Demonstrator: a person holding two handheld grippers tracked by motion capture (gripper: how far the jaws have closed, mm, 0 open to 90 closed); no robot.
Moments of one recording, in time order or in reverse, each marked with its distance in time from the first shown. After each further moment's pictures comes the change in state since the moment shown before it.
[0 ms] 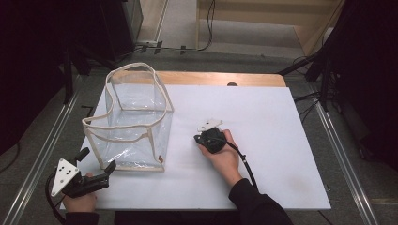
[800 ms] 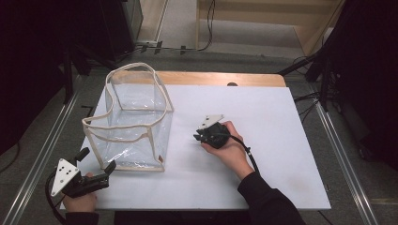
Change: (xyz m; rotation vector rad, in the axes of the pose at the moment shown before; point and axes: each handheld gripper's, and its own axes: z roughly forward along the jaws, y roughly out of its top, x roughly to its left) left arm 0.000 0.000 0.000 -0.003 0.000 -0.002; right arm -0.007 0.018 -0.022 0.003 0.037 -0.186
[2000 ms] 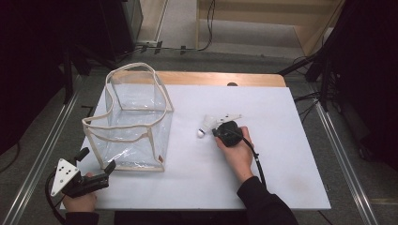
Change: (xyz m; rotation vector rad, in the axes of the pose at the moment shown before) left arm 0.000 0.000 0.000 0.001 -0.001 0.000; right arm -0.032 -0.038 0.004 0.031 -0.156 0.343
